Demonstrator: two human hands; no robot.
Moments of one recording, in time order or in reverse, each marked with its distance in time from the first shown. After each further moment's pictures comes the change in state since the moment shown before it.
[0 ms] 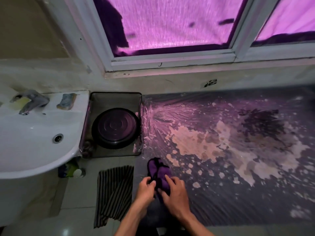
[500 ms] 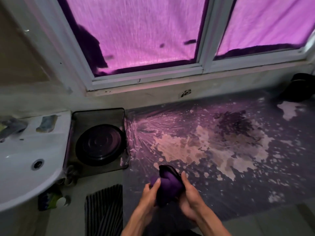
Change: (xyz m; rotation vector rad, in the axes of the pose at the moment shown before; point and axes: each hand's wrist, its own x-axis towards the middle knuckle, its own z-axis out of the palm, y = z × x) left_hand -0.036 0.025 0.028 -0.314 -0.289 -0.015; right_hand -0.015 -0.002 -0.086 1.592 -0.034 0.542
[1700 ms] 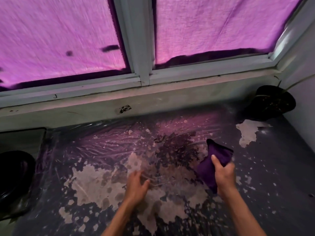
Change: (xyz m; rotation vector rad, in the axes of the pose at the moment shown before) left_hand 0.138 0.054 0.319 0.807 0.114 0.401; right_hand 0.112 -0.374 -0.287 -0.360 0.587 -0.546
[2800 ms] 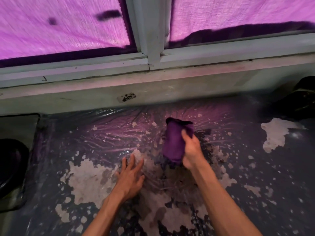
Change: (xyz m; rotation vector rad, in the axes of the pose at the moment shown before) left_hand 0.059 -0.031 -0.030 0.606 -0.199 -0.020; right_hand 0.023 -0.007 0.162 0.376 -0.467 0.388
